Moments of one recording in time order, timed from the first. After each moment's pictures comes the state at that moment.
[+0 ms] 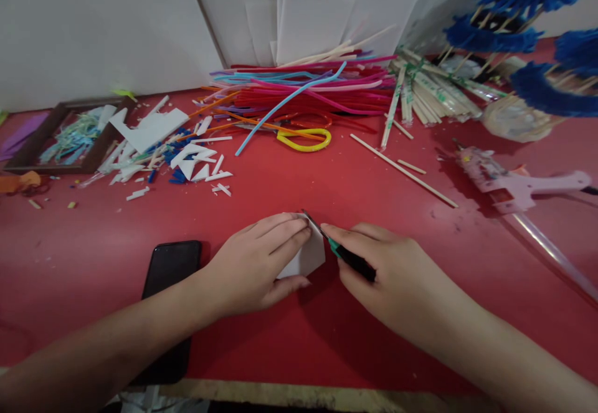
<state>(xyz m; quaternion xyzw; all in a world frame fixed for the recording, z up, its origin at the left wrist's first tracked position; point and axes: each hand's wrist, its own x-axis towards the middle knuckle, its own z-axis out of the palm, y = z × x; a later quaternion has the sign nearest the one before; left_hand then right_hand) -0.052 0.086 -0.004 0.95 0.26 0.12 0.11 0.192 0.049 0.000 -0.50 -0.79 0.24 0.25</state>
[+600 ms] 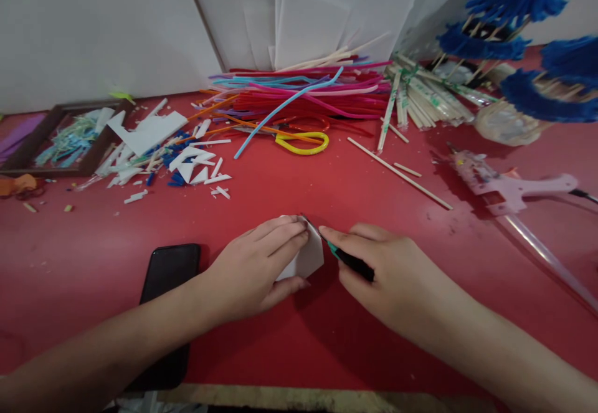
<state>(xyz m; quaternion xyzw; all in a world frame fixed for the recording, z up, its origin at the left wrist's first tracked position) -0.050 0.084 -0.001 0.95 0.28 0.11 0.10 0.192 0.053 0.009 -0.49 -0.81 0.25 0.21</state>
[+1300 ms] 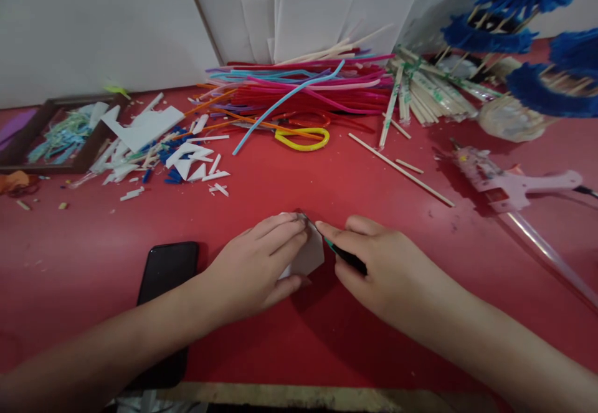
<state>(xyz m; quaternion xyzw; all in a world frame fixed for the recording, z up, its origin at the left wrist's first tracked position) -0.046 0.083 0.000 0.95 0.28 0.10 0.11 0.189 0.060 0.008 -0.48 -0.83 0.23 0.19</state>
